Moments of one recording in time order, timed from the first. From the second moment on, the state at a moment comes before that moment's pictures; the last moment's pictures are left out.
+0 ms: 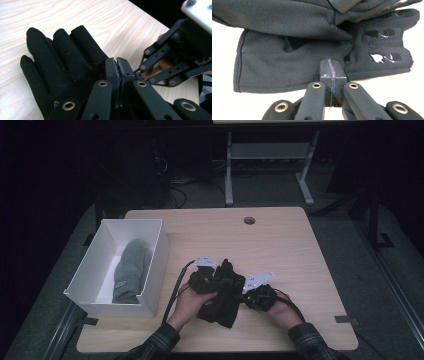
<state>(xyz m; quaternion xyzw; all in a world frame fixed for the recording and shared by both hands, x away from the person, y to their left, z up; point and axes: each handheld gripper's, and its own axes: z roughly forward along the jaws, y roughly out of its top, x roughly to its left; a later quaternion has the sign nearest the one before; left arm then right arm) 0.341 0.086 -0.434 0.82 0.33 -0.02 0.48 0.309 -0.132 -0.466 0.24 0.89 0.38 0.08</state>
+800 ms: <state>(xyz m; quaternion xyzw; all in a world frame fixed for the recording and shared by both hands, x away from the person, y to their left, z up) 0.321 0.065 -0.441 0.86 0.27 0.01 0.44 0.317 -0.188 -0.460 0.31 0.86 0.38 0.13</state>
